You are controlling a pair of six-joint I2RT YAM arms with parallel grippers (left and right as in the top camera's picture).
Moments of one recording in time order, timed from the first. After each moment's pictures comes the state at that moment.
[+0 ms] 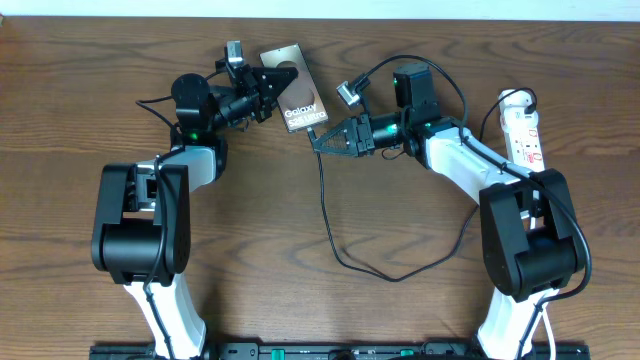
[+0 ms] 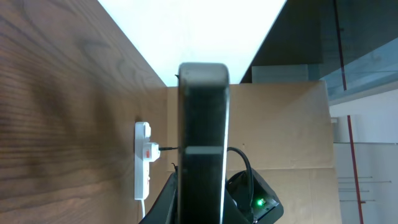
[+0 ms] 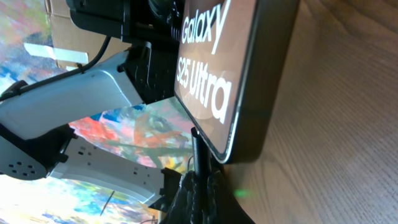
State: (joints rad) left arm -0.05 2.02 1.04 1.04 0.97 -1.56; right arm 0.32 1.99 1.26 0.03 -1.38 0.59
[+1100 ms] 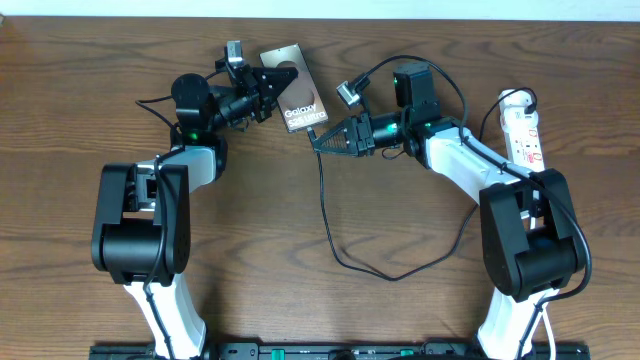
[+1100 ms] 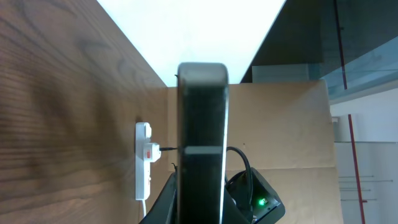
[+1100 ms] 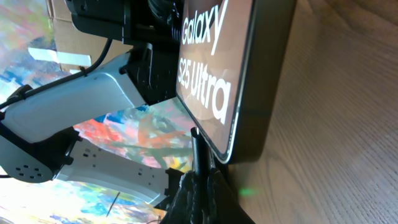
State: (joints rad) left arm -0.05 2.02 1.04 1.04 0.97 -1.55; right arm 0.32 1.99 1.26 0.04 -1.39 0.63
